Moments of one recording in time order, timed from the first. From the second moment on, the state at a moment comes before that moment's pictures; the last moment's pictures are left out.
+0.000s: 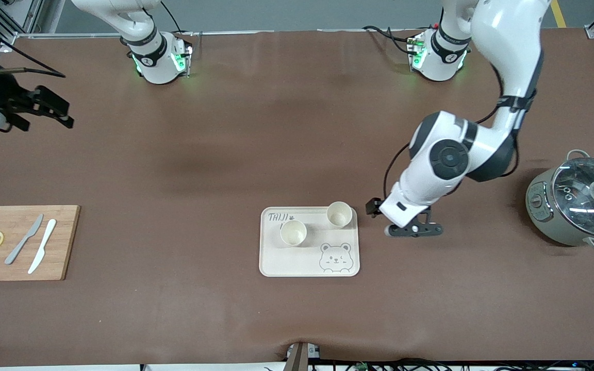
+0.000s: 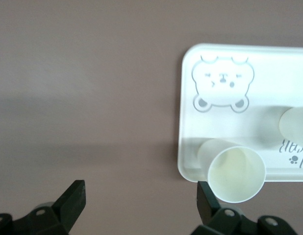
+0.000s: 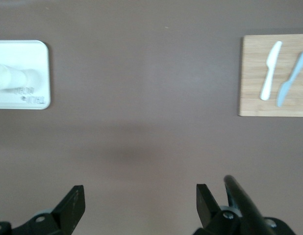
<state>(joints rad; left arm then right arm) -0.29 0.50 -0.18 -1.66 0.04 2.20 -0.49 0.07 -0.09 0.00 -1.66 0.08 1.59 0.05</state>
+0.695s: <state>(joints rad) -0.38 0.56 -0.18 -1.67 0.04 2.27 -0.63 0.43 0.28 0.01 -1.45 0.11 1.88 0.57</state>
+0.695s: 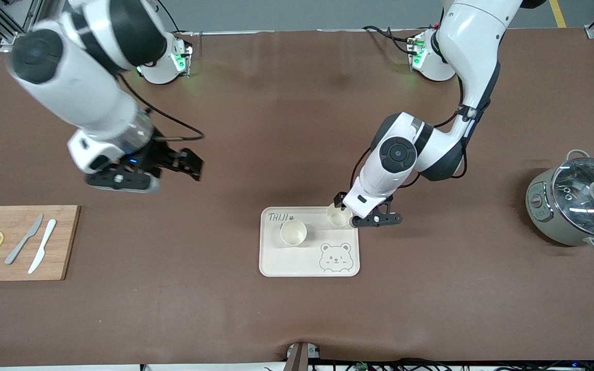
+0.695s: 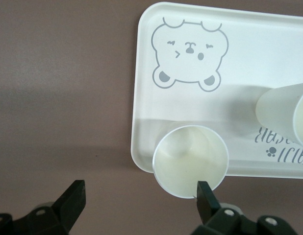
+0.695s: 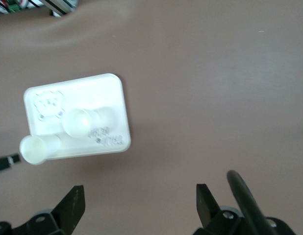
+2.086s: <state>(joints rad) -0.40 0.69 -0.18 -1.67 0.15 2.39 -0.79 0.59 0.81 0.00 -1.25 0.02 2.27 0.76</state>
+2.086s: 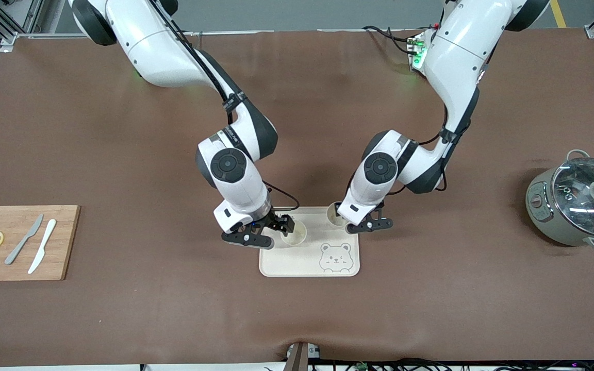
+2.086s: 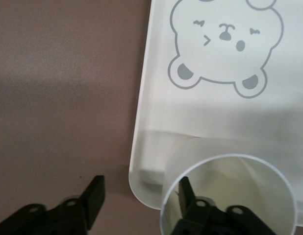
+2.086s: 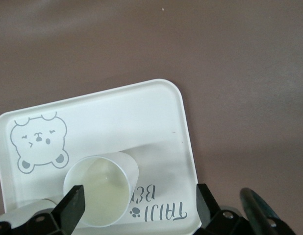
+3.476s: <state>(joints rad) -0.28 0.41 -0.17 -1.63 0.14 2.03 -0.69 0.62 0.92 0.00 -1.25 0.00 2.36 0.76</state>
